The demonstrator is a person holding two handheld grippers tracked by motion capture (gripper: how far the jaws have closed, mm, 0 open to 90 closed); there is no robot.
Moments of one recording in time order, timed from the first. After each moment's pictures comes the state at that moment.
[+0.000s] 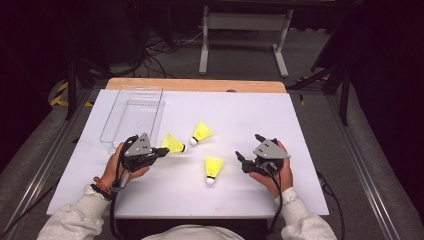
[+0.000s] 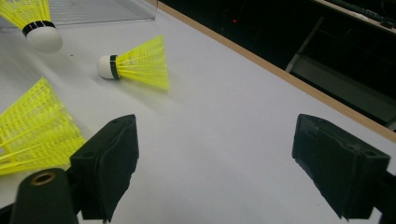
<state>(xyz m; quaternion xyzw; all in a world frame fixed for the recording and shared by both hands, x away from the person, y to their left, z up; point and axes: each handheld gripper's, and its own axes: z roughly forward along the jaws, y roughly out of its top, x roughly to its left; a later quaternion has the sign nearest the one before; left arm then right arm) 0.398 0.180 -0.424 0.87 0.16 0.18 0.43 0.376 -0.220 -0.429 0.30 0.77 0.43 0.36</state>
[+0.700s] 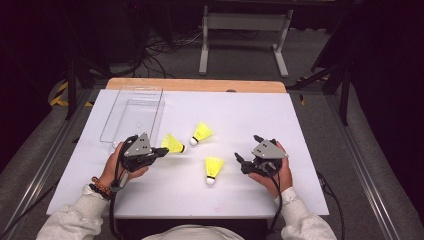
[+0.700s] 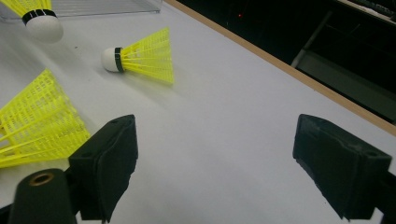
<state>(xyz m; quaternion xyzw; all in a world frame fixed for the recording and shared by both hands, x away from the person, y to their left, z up) 0.396 0.181 -0.419 0.87 0.16 0.18 0.43 0.377 -0.218 -0.431 0.29 0.78 0.42 0.35</state>
